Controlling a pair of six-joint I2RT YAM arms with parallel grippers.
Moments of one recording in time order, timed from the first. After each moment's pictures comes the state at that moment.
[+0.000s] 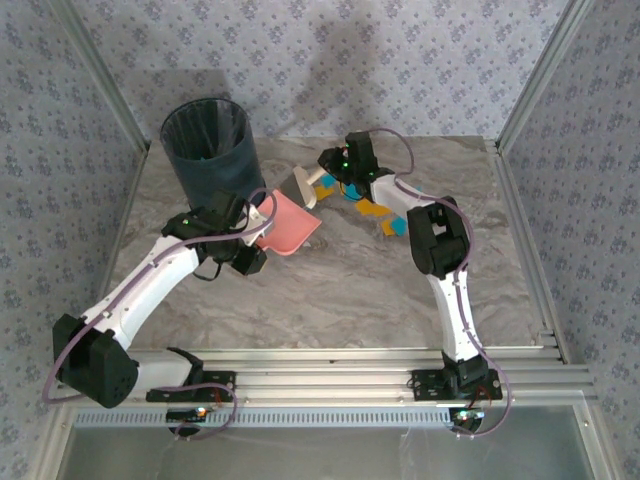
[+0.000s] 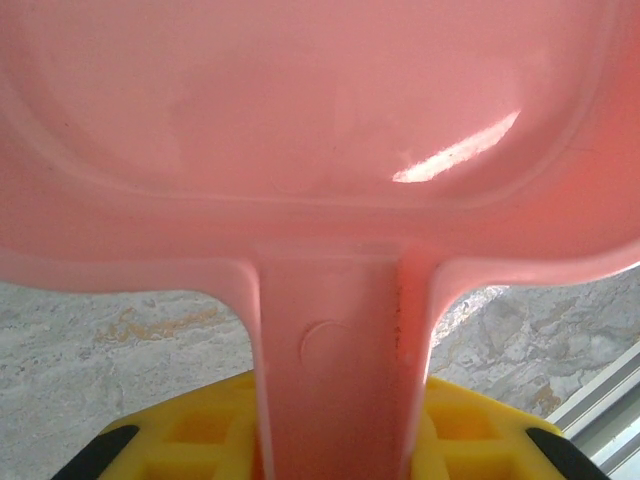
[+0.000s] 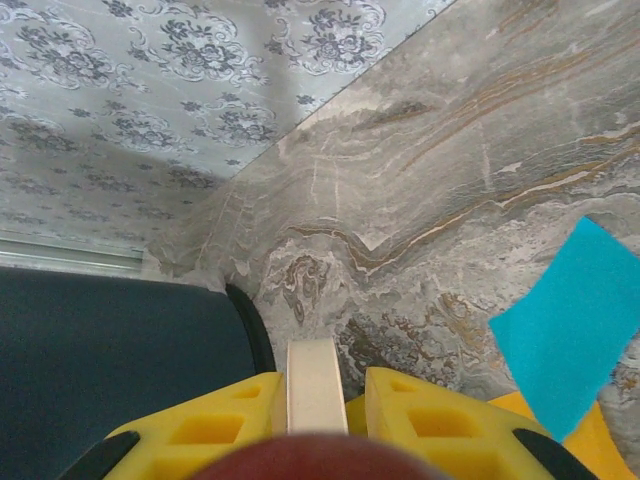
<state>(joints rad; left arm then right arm) -0.47 1.27 1.10 -0.97 0.17 0.14 0.41 2.32 1.82 0.04 -0.22 0.92</state>
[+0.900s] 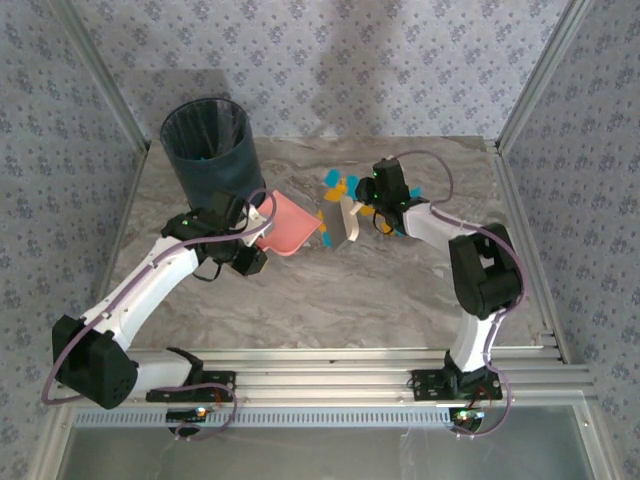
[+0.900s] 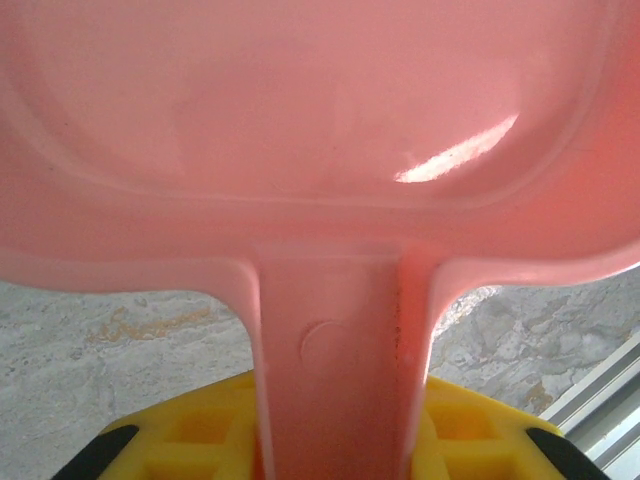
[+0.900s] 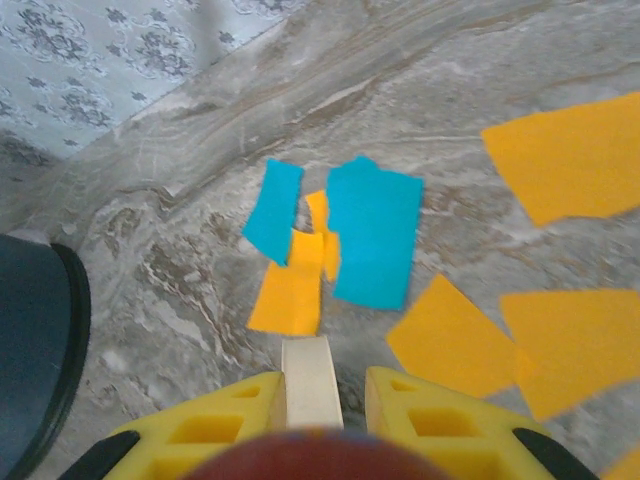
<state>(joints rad) -0.47 1.26 1.10 -0.97 0.18 0.13 0.40 1.80 1.17 0.02 0.07 0.69</state>
